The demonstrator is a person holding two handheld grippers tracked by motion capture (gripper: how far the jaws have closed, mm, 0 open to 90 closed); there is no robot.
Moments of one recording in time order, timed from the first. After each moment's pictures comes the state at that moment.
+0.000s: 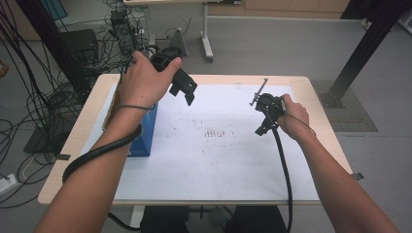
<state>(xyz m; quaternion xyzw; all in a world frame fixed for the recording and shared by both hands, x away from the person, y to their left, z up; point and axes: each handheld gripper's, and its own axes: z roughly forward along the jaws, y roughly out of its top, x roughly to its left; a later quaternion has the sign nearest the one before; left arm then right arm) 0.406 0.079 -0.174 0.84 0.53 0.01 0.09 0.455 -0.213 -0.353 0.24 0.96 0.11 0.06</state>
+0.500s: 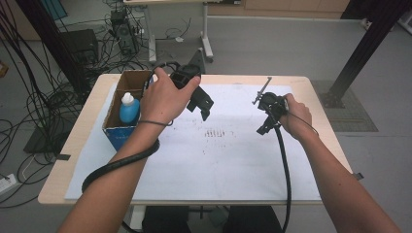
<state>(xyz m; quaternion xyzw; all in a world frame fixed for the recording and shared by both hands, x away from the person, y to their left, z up) 0.397 0.047 -0.216 0.86 0.50 -0.02 0.08 0.452 -0.220 -0.347 0.25 0.96 0.12 0.06</state>
